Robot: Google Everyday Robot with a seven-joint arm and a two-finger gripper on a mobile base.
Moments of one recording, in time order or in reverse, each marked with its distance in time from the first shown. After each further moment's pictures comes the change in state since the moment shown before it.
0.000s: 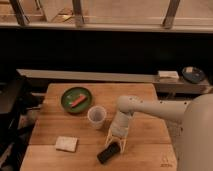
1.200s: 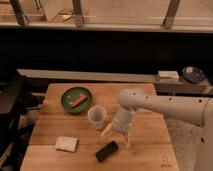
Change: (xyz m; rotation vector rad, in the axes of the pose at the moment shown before) arm 0.027 0.001 -0.040 0.012 -0.092 -0.001
